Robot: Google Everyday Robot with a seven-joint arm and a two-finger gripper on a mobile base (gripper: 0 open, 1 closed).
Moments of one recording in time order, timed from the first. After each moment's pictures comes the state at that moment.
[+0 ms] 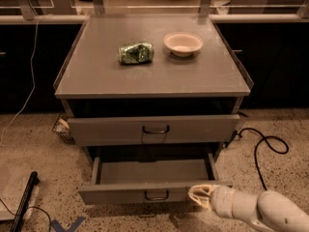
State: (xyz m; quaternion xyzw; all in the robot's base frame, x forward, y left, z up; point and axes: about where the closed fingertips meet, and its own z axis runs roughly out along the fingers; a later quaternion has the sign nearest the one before) arm 0.450 -0.155 0.481 -0.56 0.67 0.15 0.47
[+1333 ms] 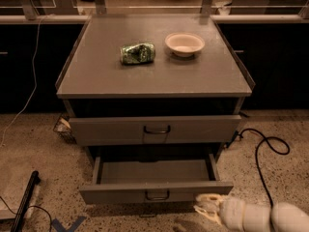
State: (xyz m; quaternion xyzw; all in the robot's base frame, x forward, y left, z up) arm 0.396 -0.170 0.492 -0.55 0.67 0.16 0.47
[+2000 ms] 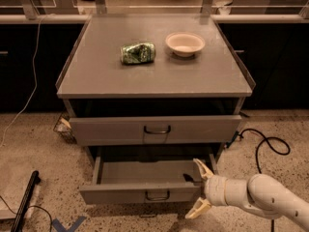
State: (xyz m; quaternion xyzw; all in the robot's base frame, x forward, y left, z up) arm 0.467 -0.129 0.487 -0.60 0.64 0.17 0.45
